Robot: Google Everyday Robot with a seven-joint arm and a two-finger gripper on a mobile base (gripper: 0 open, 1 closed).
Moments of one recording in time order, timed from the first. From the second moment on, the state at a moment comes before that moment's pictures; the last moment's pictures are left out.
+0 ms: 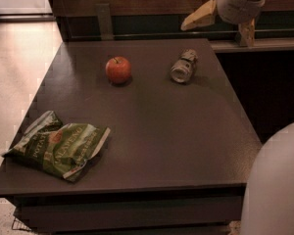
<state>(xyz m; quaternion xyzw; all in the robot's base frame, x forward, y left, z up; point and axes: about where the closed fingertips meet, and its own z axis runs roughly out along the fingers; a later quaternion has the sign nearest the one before) 0.673 -0.201 0.946 0.09 0.98 0.09 0.18</state>
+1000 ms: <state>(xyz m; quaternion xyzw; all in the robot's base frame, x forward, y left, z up) 0.694 -0.189 0.920 0.11 0.98 0.10 0.15</state>
